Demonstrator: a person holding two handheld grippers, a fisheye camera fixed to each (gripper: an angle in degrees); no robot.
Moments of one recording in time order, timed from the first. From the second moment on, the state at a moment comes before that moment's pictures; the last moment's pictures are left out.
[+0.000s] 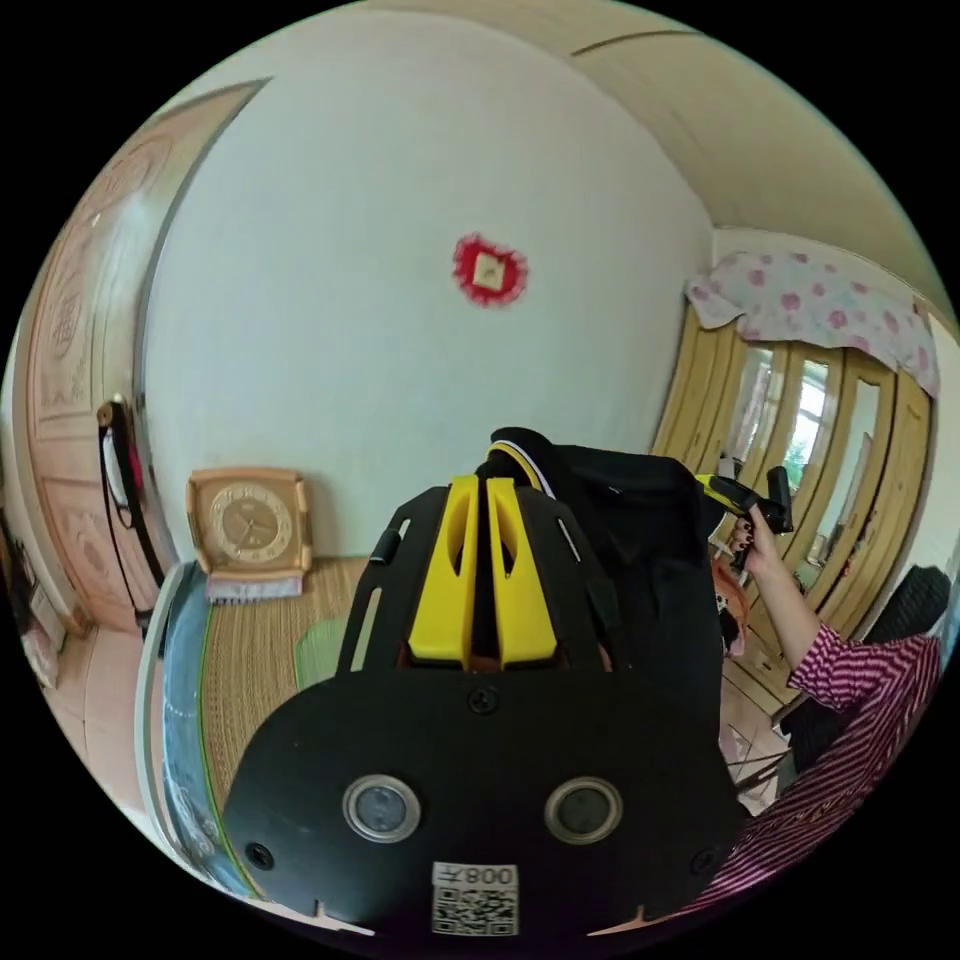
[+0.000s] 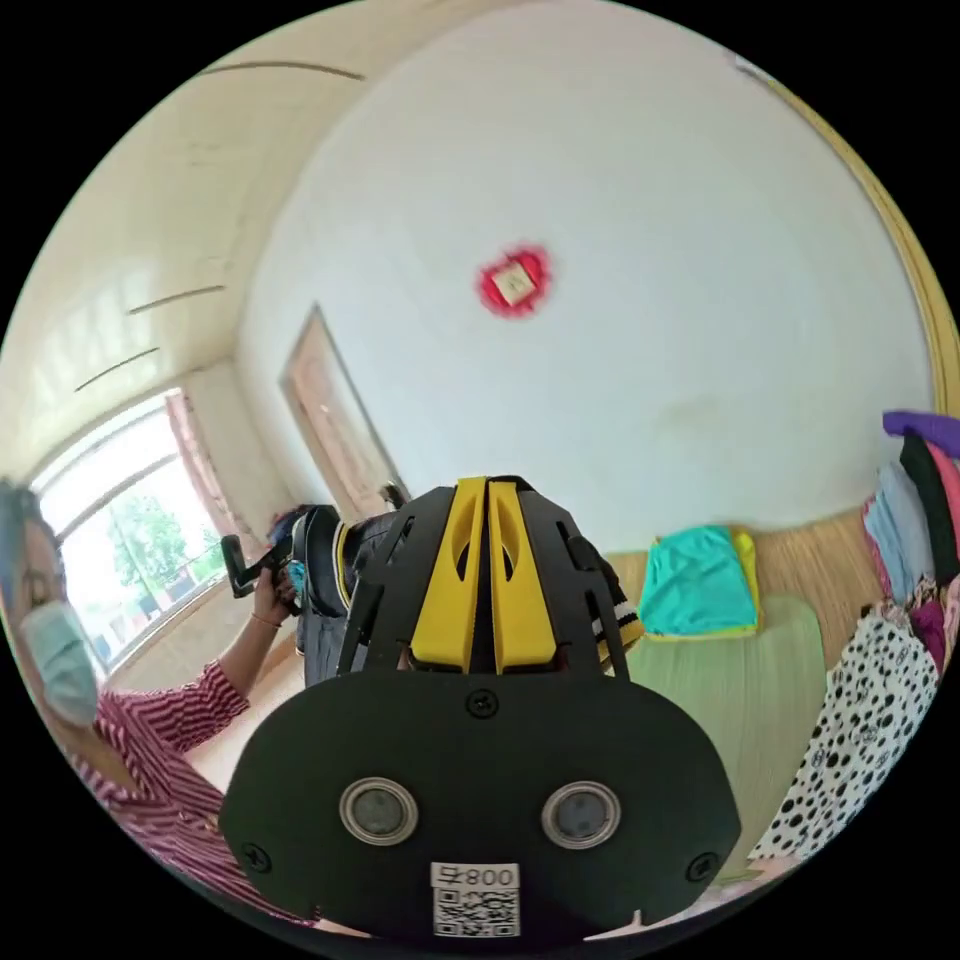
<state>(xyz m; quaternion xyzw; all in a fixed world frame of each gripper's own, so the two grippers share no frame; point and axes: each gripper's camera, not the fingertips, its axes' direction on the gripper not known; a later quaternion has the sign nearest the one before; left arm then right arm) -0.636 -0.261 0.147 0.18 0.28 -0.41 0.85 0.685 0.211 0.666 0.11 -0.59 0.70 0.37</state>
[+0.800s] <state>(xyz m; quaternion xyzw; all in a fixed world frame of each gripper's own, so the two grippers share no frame) -0.491 0.100 0.474 -0.14 0.52 -0.56 0.63 0.340 0.162 0.607 -0.25 -0.79 0.50 0.27</state>
